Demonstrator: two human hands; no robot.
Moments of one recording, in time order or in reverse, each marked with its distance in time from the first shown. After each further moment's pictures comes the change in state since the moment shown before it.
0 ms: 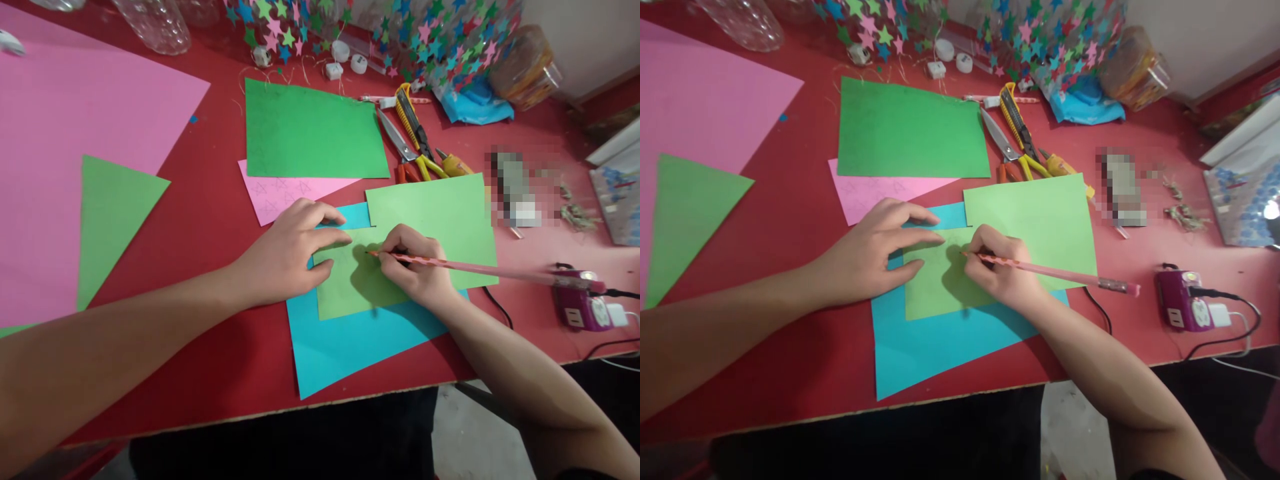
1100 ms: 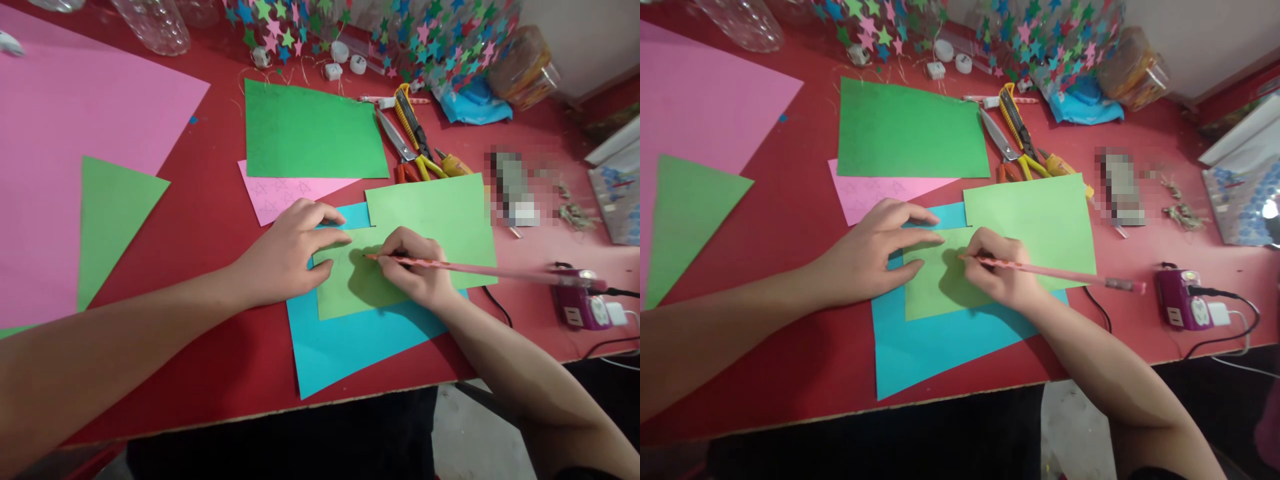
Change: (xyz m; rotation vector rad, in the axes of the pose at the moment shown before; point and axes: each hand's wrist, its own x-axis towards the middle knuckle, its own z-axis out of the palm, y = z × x) left_hand 0.000 0.000 0.000 0.009 -0.002 -0.002; right_hand 0.000 -0.001 -0.002 0.010 -0.042 -0.048
